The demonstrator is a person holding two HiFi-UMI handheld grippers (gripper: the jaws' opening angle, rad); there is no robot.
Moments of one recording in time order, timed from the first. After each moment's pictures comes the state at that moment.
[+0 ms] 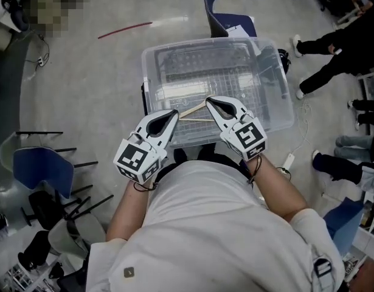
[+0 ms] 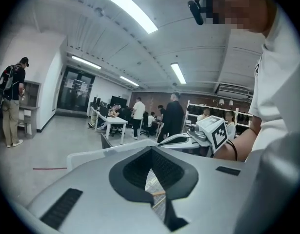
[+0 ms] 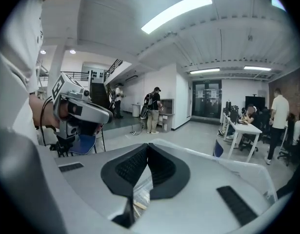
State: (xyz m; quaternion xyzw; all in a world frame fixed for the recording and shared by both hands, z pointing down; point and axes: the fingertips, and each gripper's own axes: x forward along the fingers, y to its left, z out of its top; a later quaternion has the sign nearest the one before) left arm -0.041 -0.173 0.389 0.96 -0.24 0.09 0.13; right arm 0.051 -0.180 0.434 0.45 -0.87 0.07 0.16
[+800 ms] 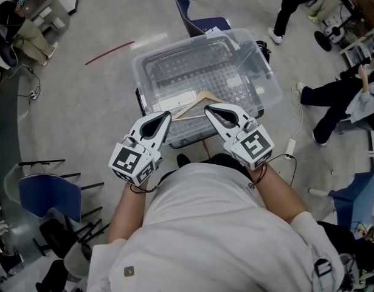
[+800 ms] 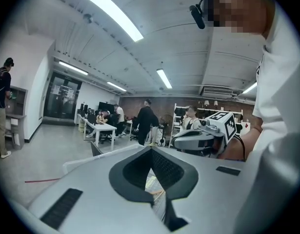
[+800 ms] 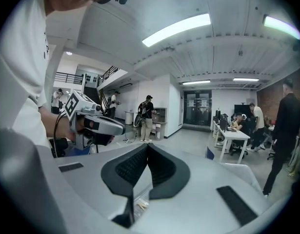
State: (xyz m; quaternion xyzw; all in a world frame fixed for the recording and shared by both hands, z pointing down) left arm -0.064 -0.133 0.341 0.98 -0.17 0.06 0.09; right arm 0.029 -0.096 0.353 0.51 -0.85 0.04 0.12
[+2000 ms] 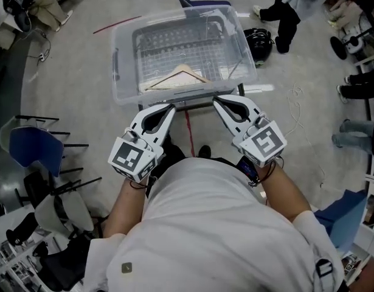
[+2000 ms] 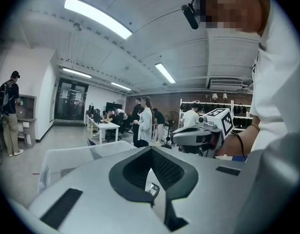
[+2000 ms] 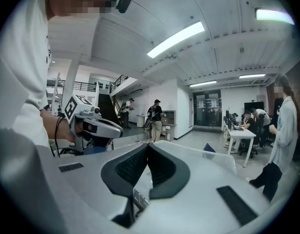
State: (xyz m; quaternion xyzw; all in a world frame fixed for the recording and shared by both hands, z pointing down) left arm 0.104 0.056 0.345 0.96 -0.24 0.08 0.08; right arm 0.205 0.076 0.353 0.44 -0.89 0.03 0.09
